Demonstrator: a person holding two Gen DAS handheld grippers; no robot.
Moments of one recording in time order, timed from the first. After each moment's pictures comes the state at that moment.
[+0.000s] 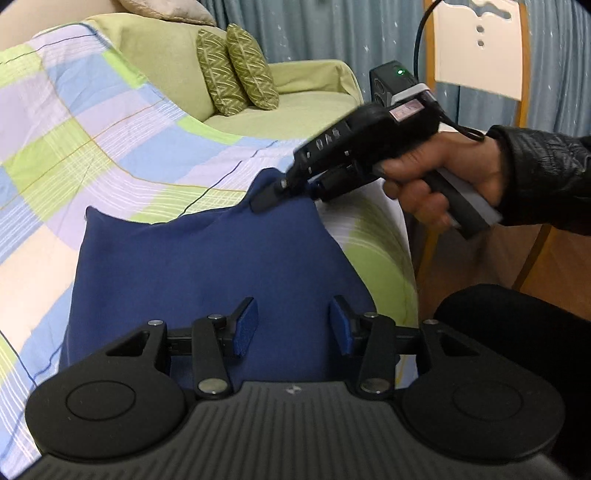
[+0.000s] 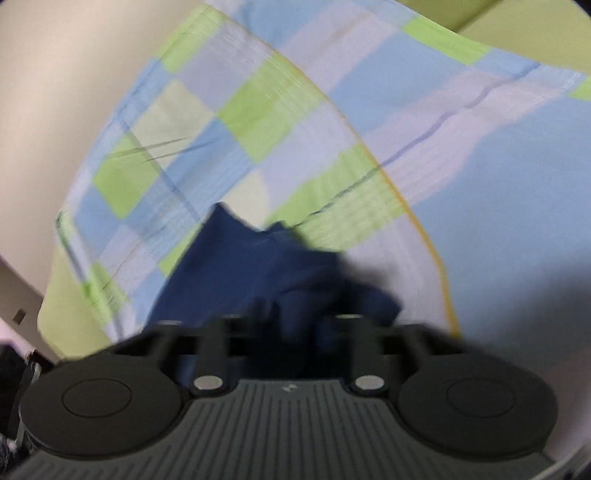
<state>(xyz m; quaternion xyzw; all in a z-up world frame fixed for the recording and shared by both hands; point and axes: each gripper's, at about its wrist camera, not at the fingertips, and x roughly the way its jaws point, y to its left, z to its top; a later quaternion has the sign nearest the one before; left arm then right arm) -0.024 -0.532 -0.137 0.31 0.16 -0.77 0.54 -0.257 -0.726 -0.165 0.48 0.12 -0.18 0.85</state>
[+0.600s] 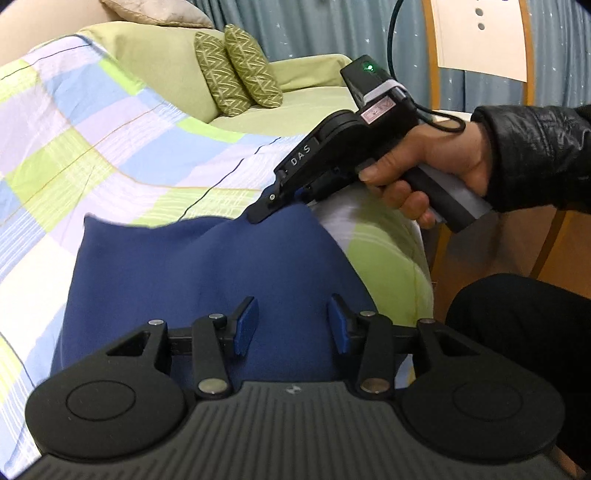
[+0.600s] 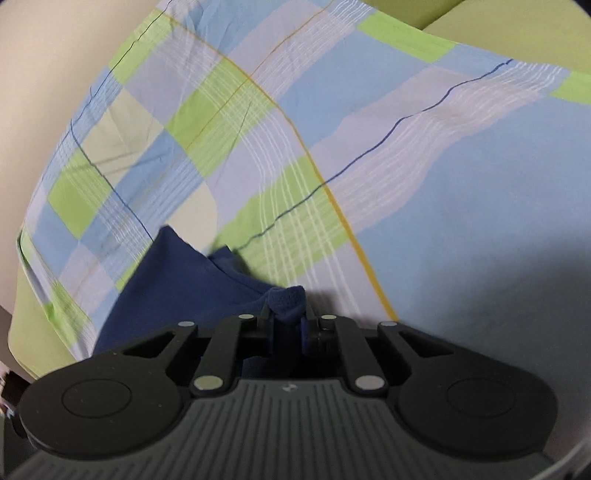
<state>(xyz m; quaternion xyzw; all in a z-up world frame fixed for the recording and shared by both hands) -0.058 -0.524 -0.135 0.33 0.13 -0.75 0.56 -0.222 -0.736 -0.178 0.44 0.17 -0.23 0.85</state>
